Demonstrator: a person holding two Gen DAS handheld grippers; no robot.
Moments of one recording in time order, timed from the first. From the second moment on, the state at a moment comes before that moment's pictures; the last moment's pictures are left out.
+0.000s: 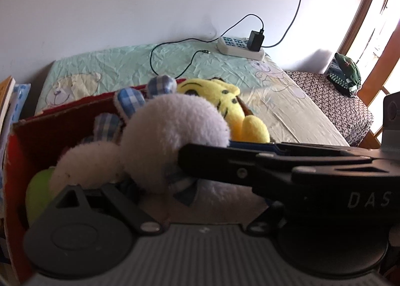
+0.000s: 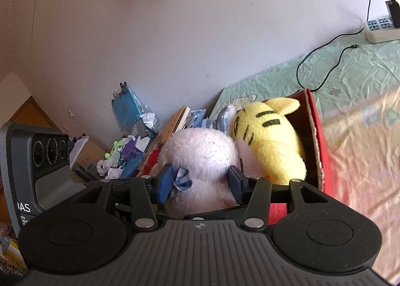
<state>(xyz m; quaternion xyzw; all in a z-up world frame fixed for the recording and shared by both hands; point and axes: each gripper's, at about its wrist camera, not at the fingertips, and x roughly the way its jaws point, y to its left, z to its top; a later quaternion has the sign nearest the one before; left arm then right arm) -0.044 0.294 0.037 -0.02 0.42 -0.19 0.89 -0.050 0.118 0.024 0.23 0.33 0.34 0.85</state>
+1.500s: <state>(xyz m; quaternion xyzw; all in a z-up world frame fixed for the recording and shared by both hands) -0.124 0.244 0.090 0.05 0.35 -0.15 0.92 -0.125 0.030 0.050 0.20 0.29 0.07 0.94</state>
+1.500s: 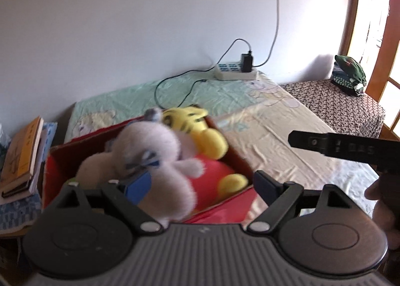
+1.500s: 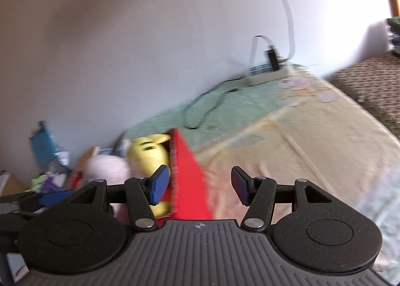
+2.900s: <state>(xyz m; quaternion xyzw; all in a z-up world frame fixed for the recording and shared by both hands) -0.103 0.141 0.053 0.12 0.43 -0.10 0.89 -0.141 -0.021 0.034 0.13 0.34 -0.05 0.93</state>
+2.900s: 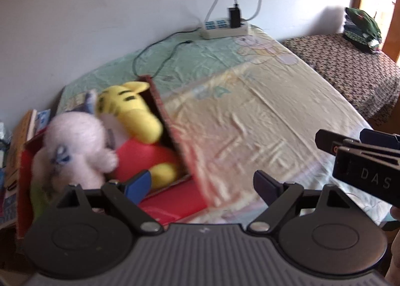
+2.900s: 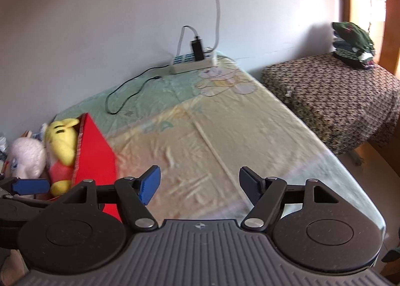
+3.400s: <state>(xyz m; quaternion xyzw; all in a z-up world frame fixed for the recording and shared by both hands) -0.124 0.219 0.076 0.09 0.42 -0.10 0.90 -0.131 0.060 0.052 0.11 0.33 0.05 0.94</state>
